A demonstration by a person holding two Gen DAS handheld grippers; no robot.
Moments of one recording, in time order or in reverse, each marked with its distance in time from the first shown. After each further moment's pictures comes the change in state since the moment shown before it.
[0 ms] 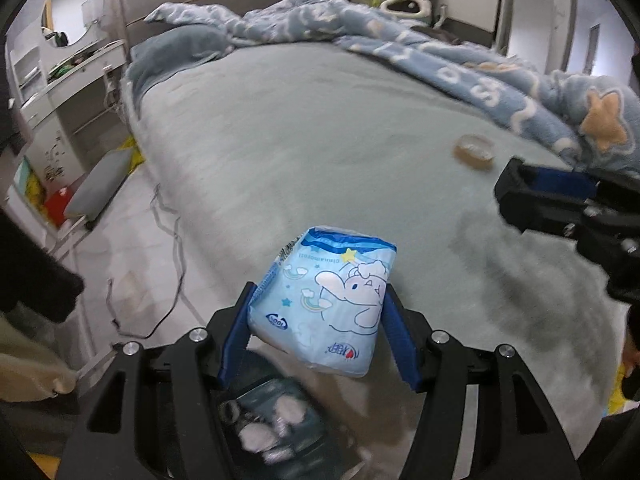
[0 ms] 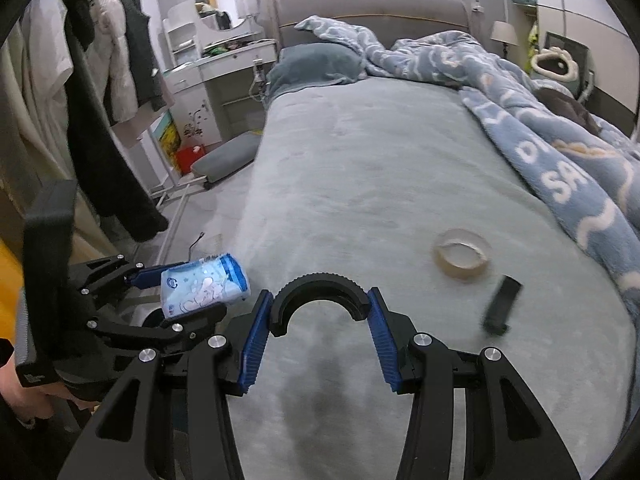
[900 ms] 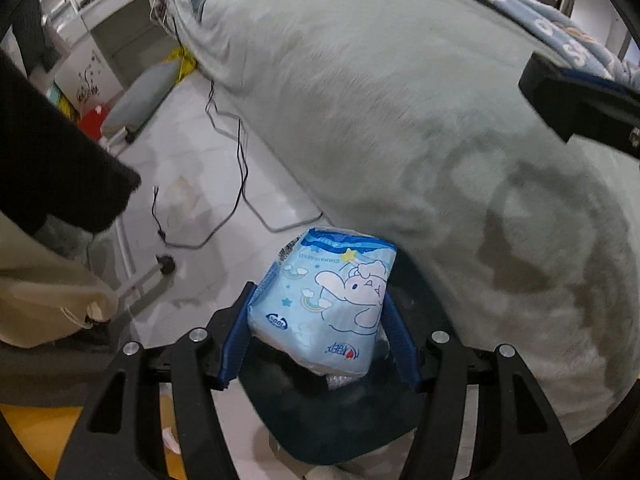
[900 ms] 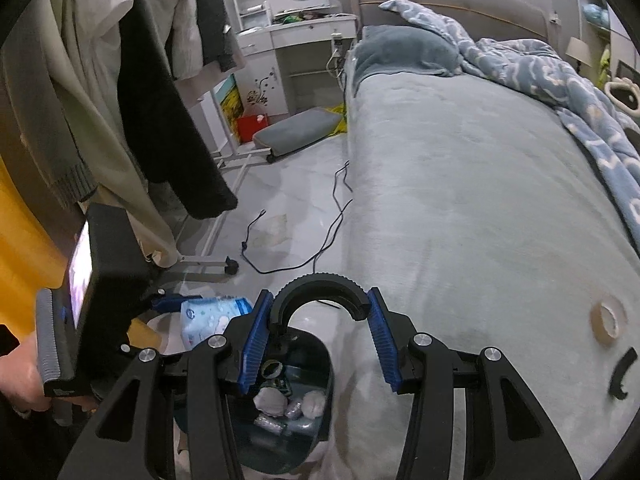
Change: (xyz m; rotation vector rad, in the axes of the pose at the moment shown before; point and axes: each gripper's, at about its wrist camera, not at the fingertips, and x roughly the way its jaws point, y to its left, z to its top) left arm 0.013 0.118 -0.065 -0.102 0.295 0.093; right arm 0.072 0.128 0.033 -0.144 0.084 0.152
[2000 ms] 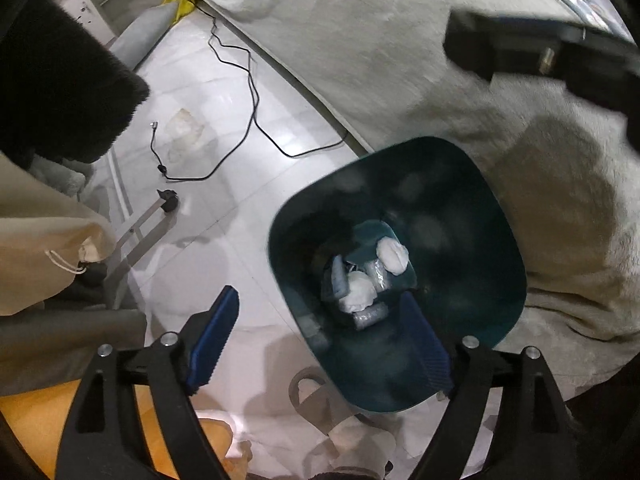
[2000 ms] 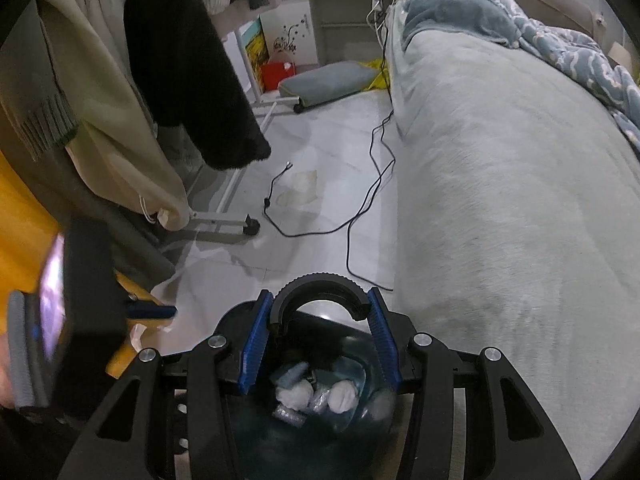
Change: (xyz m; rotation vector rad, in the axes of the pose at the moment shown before) left arm 0.025 0.063 -0.051 -0.009 0.179 -0.043; right arm 0.098 0.066 0.004 -0.078 0.182 0.034
